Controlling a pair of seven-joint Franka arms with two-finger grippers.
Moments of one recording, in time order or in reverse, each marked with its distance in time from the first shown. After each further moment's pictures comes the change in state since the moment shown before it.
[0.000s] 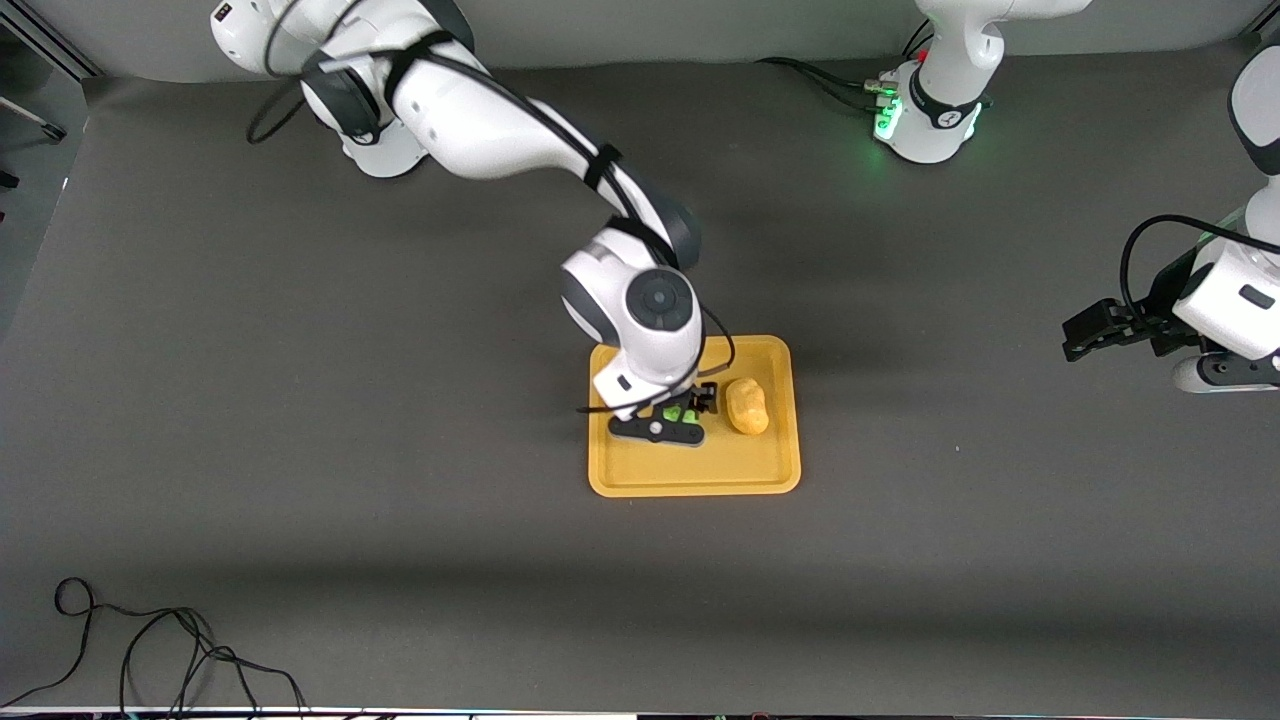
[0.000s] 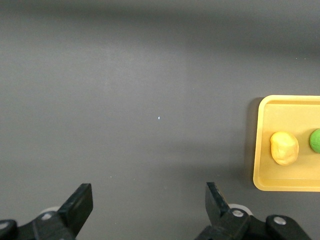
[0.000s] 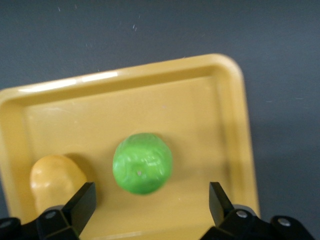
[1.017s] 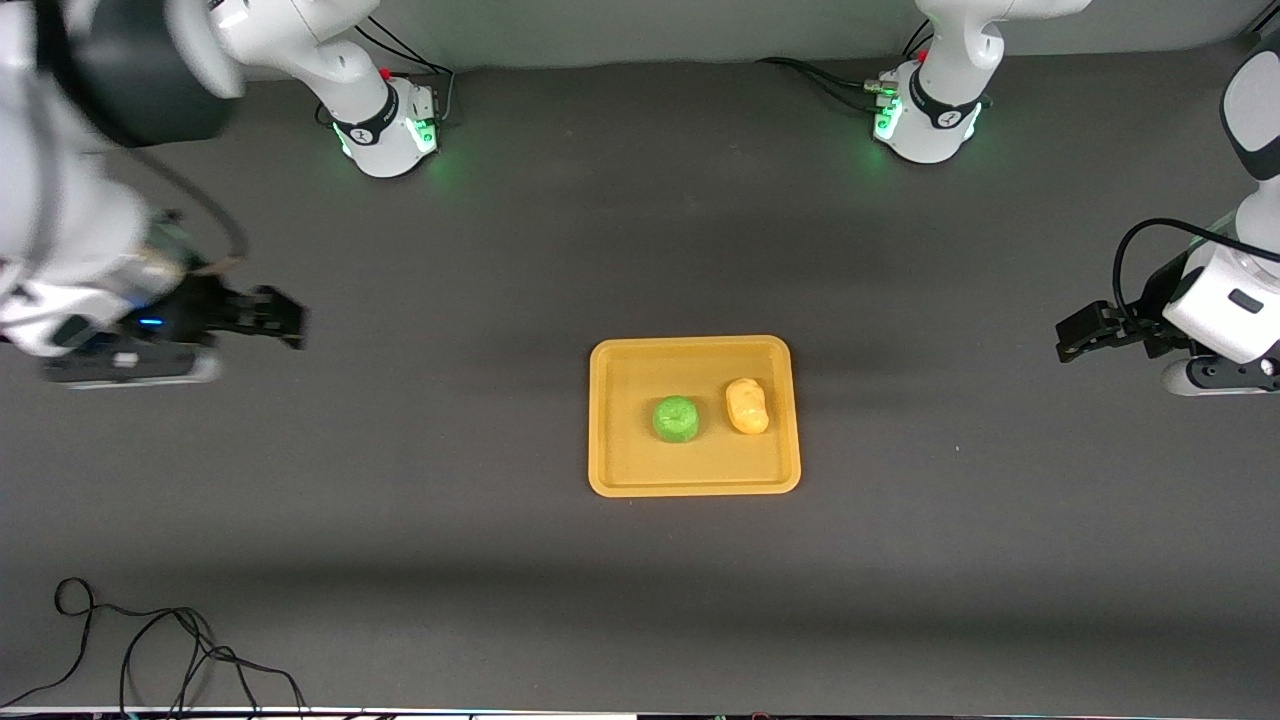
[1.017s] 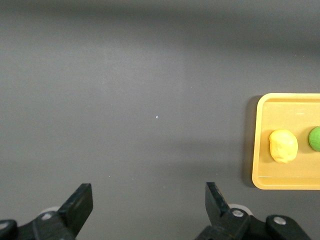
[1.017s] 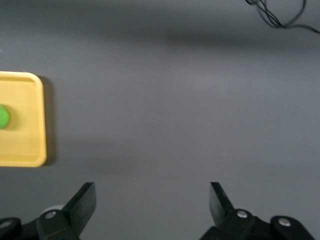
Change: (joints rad) left arm -0.005 0.010 -0.005 0.005 0.000 -0.004 0.000; right arm -0.330 -0.821 -0.283 -0.600 0.019 -0.260 -0.842
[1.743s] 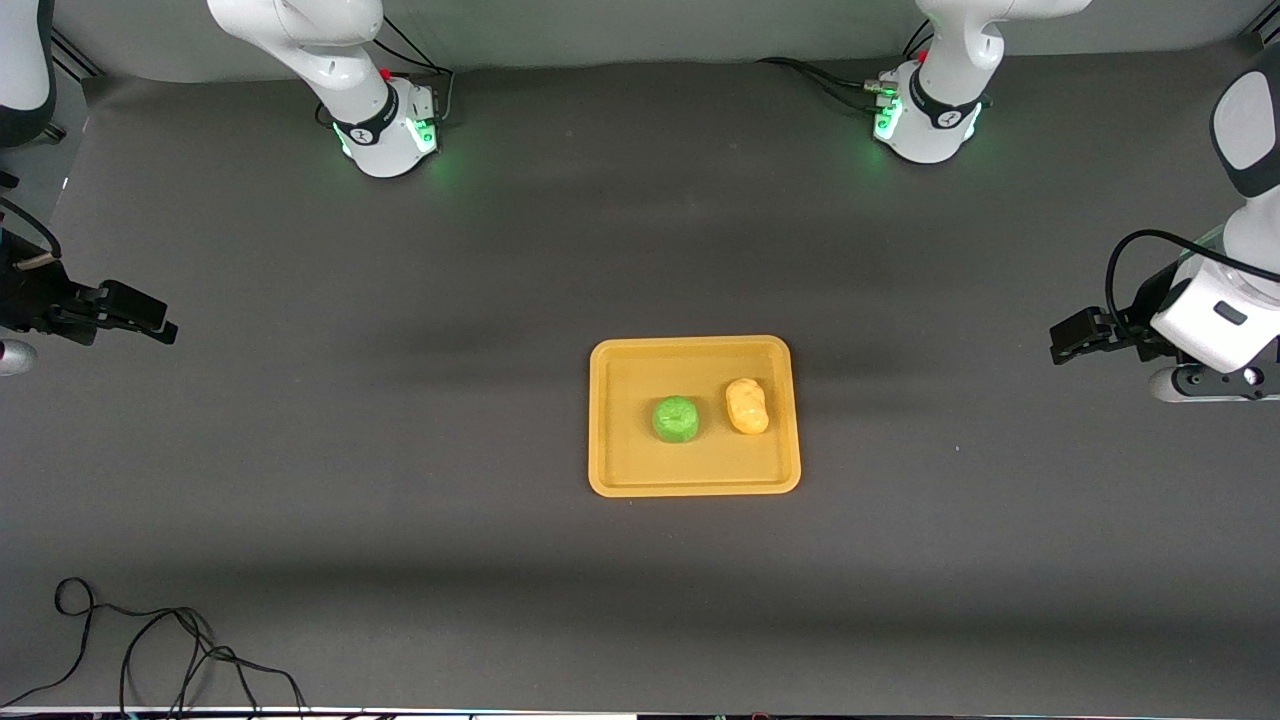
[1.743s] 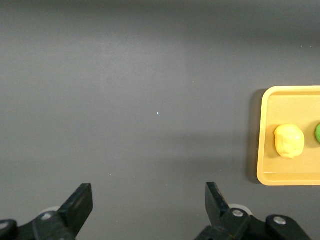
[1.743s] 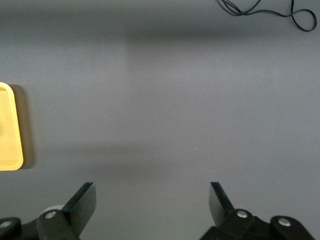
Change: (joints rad) left arm 0.003 0.008 0.002 -0.018 0.000 0.005 0.035; right arm -0.541 -0.051 0.391 -0.041 0.001 0.009 -0.081
